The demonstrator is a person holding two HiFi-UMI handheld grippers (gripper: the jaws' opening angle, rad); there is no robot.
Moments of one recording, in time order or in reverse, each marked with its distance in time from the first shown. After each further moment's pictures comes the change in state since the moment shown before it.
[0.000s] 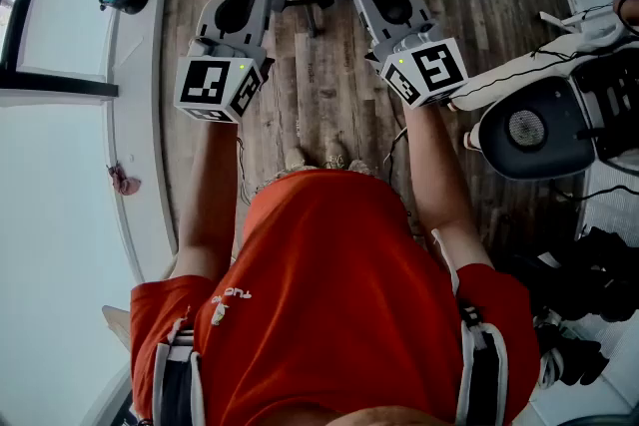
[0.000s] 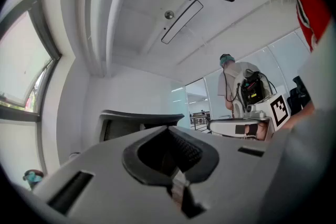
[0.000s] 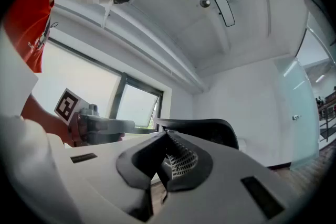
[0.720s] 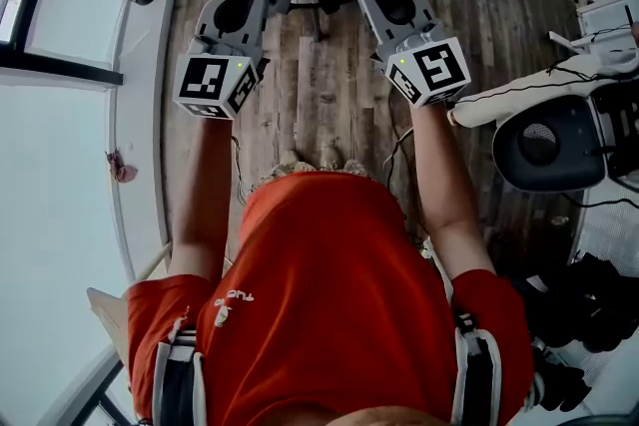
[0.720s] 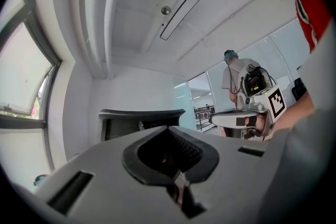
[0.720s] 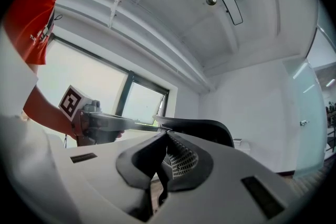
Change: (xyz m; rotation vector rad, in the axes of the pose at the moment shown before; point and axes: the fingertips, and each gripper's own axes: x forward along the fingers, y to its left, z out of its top) left arm 0.012 -0.008 -0.008 0.052 0.040 0.051; right arm -0.009 -0.028 -0.005 -0.062 0.016 0.063
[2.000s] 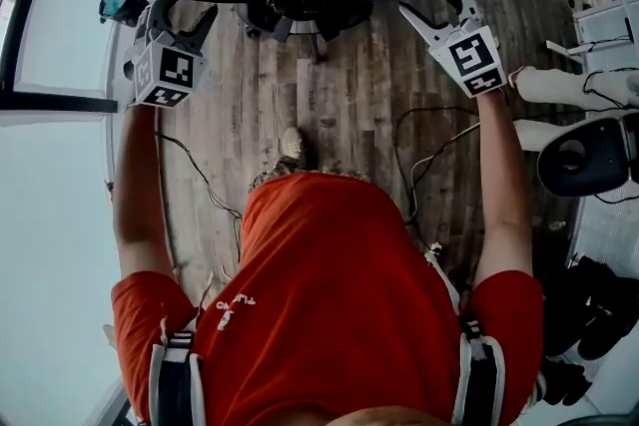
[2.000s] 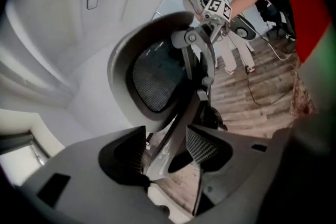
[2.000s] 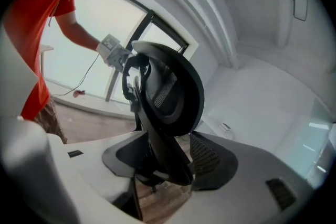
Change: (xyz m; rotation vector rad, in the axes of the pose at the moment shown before) left arm 0.053 0.178 -0.101 0.765 0.513 -0.101; right arm 0.035 -0.133 -0.106 -0.411 0.557 0.094
